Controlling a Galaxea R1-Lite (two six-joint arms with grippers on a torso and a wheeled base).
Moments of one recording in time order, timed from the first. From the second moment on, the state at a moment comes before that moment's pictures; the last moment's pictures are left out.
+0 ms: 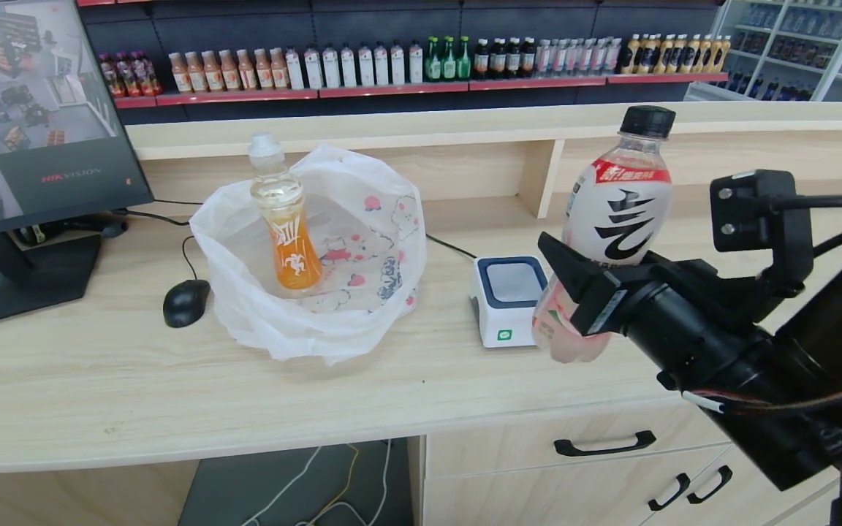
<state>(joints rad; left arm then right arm) 0.00 0.00 0.00 0.00 0.00 0.01 0.76 1.60 -0.60 -1.22 -0.40 0.02</state>
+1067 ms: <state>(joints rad) 0.00 0.00 0.00 0.00 0.00 0.01 0.71 1.63 -1.00 -0.55 -0.39 0.12</state>
